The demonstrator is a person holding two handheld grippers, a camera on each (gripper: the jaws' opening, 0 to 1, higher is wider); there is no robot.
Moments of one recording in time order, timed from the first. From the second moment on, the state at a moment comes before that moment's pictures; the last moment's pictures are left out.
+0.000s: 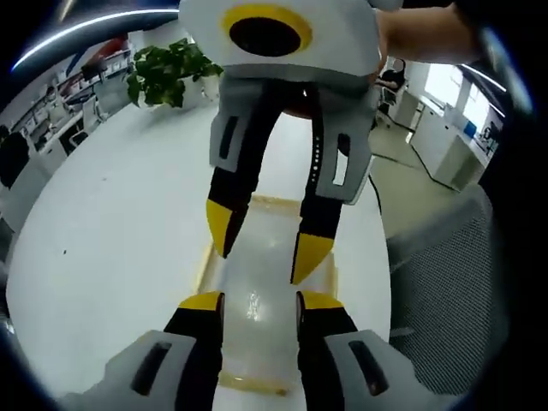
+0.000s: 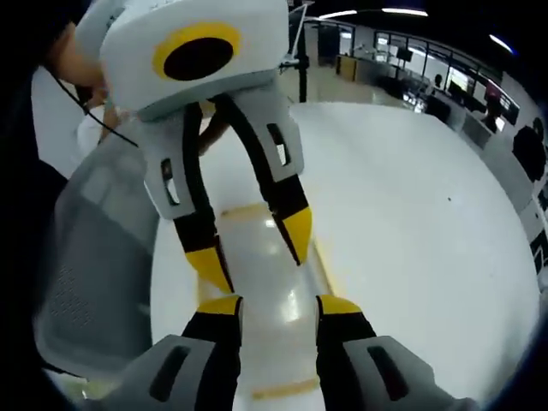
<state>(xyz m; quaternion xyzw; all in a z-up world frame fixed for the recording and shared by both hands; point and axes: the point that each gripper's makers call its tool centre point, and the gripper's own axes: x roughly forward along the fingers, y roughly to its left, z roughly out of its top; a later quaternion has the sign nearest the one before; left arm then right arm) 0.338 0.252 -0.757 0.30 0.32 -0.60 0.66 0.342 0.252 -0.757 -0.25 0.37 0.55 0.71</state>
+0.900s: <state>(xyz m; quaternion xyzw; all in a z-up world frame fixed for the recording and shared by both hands) 0.311 0.249 -0.763 0.36 0.31 -0.61 0.64 0.338 0.265 -0.757 -0.26 0.39 0.60 0.65</state>
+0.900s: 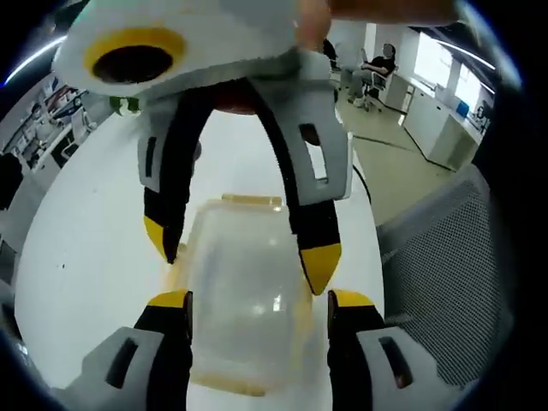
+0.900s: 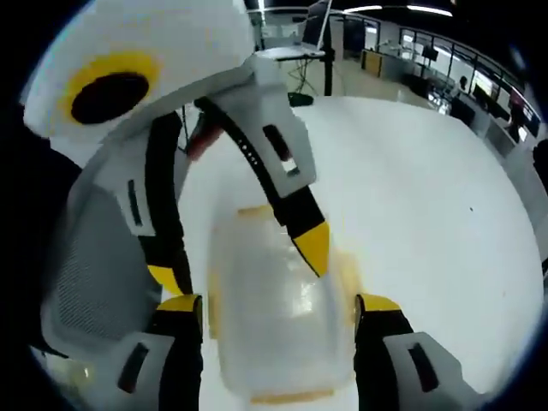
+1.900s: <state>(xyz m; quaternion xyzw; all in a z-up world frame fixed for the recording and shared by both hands) 0.322 0.241 -0.773 0.41 0.28 -0.58 0.64 0.346 0.253 -0.782 -0.25 0.48 0.61 0.58</state>
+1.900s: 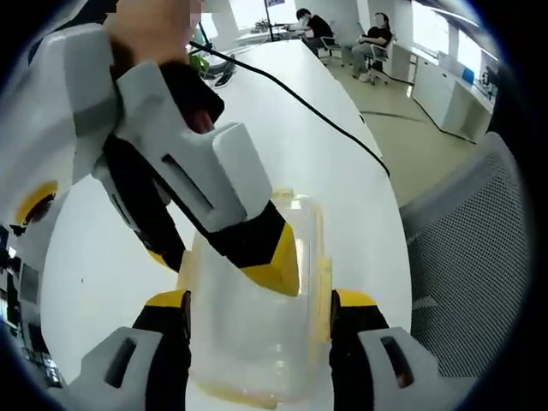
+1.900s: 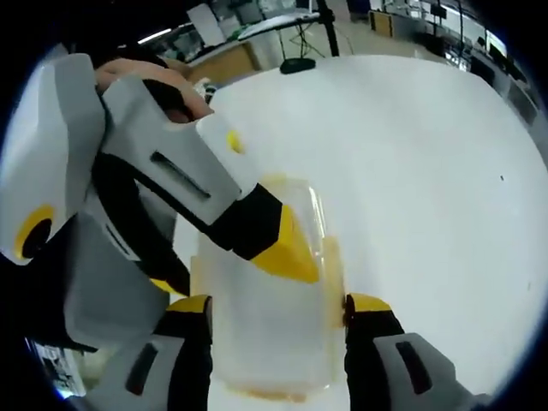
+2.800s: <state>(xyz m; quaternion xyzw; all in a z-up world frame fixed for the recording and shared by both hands) 0.323 0.239 -0.773 0.42 0.28 -0.57 0.65 0.352 0.254 -0.780 -0.24 0.50 0.59 0.59</state>
